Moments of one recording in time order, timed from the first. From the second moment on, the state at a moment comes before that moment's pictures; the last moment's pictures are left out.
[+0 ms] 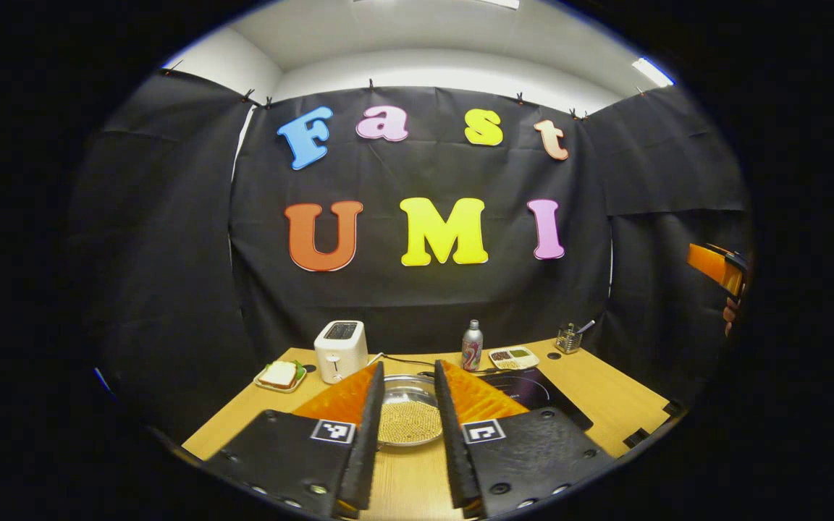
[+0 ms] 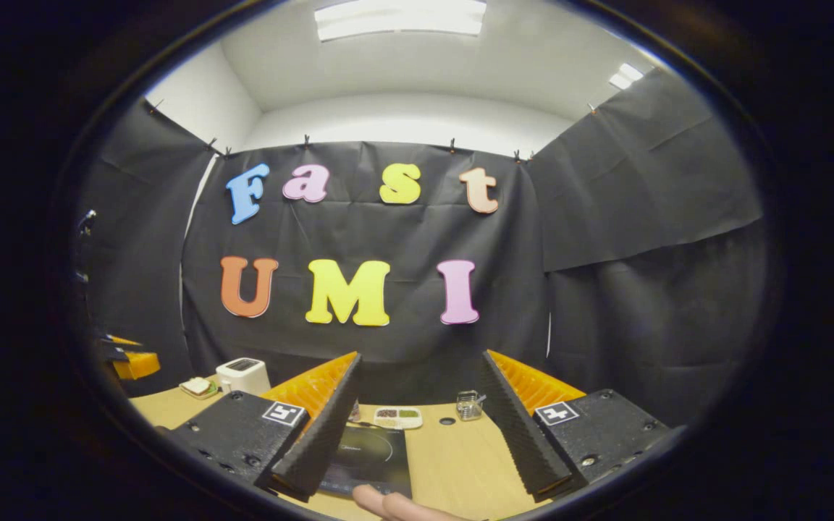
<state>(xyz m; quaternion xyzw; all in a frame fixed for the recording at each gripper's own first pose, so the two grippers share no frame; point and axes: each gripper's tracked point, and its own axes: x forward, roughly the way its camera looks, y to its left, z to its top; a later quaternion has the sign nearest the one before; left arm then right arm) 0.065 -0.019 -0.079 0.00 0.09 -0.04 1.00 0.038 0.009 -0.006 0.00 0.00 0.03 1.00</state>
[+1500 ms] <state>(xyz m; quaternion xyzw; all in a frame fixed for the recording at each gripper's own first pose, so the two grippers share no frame) 0.112 -0.020 -0.353 -0.03 0.39 -0.08 0.91 0.146 0.012 -0.037 0.02 0.03 0.04 1.00</state>
